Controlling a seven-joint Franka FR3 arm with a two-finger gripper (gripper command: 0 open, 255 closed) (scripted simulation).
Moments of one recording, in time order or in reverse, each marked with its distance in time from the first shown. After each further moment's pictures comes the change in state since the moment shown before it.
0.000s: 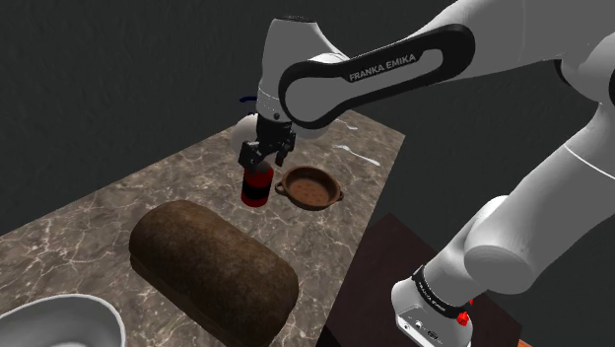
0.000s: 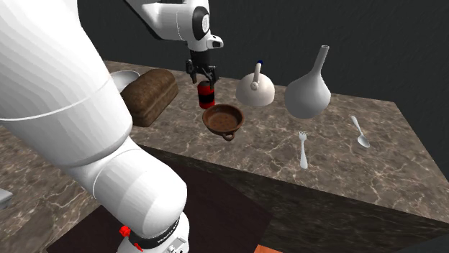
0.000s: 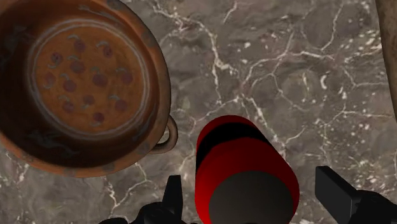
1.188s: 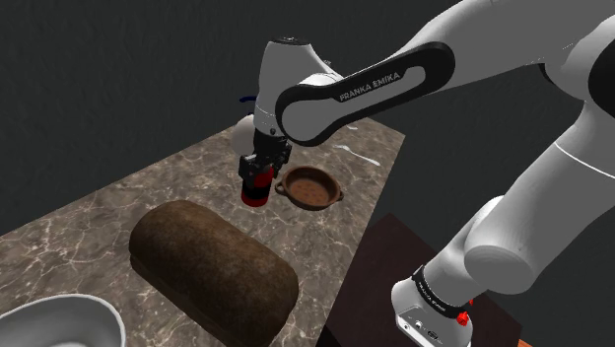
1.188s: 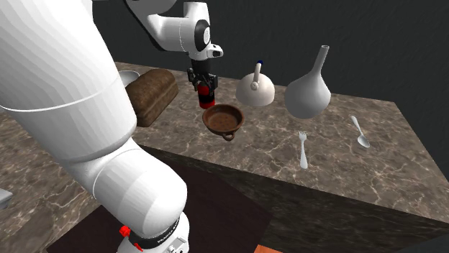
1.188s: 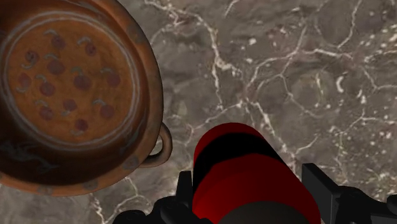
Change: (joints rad) arm 0.003 0.056 0.002 -0.034 -0.028 0.087 0.023
